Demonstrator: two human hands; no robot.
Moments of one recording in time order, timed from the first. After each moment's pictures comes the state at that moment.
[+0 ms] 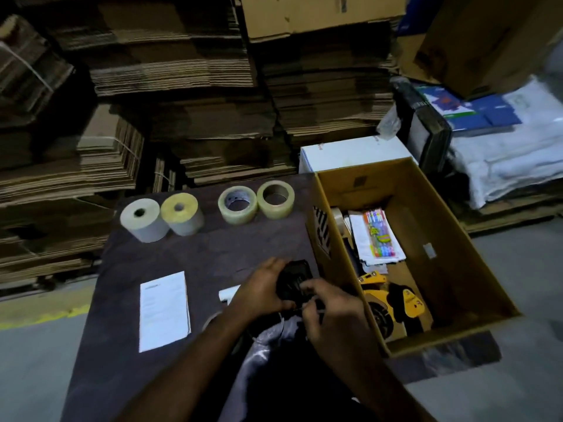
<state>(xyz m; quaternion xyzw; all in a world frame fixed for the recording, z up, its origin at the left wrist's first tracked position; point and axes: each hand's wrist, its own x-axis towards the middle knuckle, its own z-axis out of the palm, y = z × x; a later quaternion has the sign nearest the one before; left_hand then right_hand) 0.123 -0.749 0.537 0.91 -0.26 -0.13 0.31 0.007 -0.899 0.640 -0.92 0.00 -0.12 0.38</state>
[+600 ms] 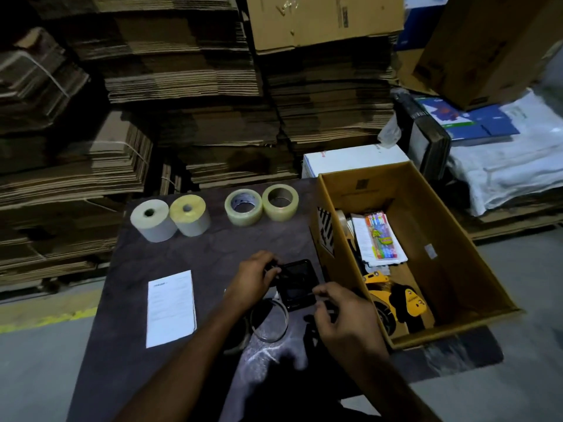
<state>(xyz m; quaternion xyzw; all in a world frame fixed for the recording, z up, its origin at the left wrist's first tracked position) 0.124 -0.727 0.558 0.90 -0.20 -0.04 0.38 -0.006 -0.903 0.643 -0.91 0.09 -0.03 0.41</state>
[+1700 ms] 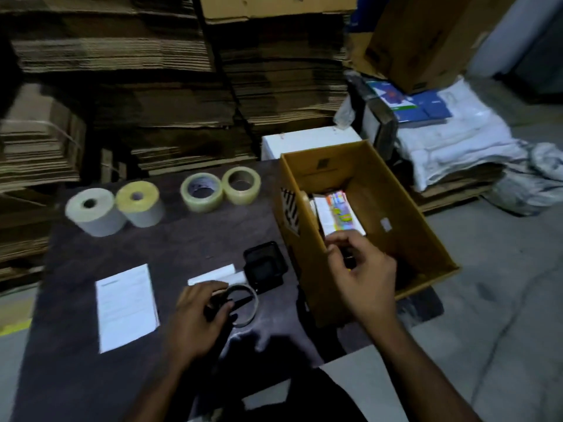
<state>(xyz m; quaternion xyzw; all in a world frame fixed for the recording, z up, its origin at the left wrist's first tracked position) 0.031 -0.679 0.553 0.92 -0.11 -0.01 0.38 -0.006 -0.942 0.673 -0.88 0.16 -0.21 0.40</state>
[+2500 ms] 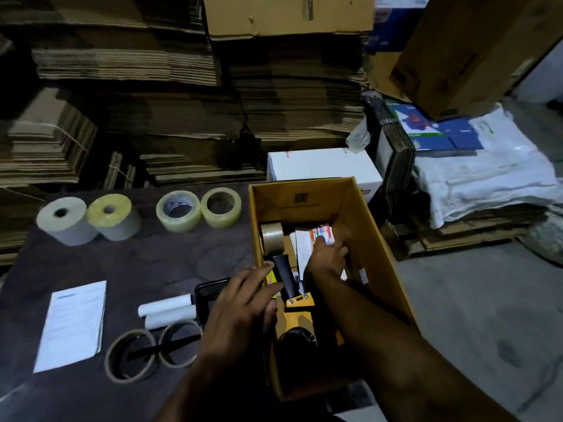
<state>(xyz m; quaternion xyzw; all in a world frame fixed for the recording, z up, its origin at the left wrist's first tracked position) 0.069 -0.872 0.607 0.92 -0.27 0.11 0.27 0.184 -1.085 0.506 -0.92 0.33 0.08 0.18</state>
